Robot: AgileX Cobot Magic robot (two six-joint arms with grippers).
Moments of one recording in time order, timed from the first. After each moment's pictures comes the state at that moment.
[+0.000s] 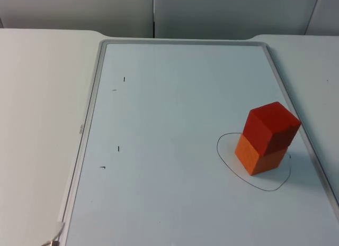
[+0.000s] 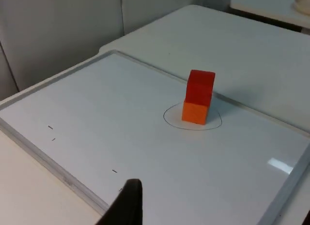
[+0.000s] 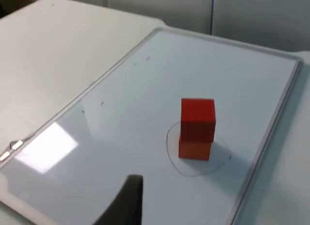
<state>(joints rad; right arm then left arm) 0.63 0.00 -0.55 -0.09 1.07 0.08 -0.87 0.01 -0.56 0.04 0.98 -0.03</state>
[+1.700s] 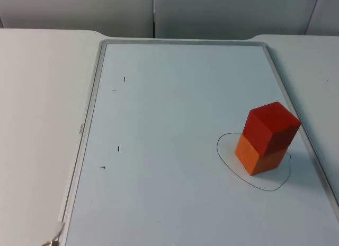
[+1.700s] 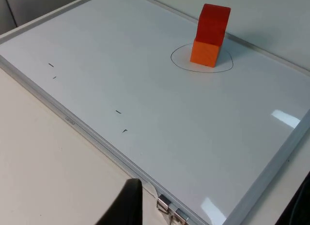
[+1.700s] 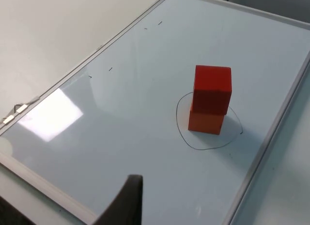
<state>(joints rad) 0.63 0.00 -0.51 -0.05 1.09 0.03 -0.87 0.00 -0.52 0.06 1.09 -0.05</state>
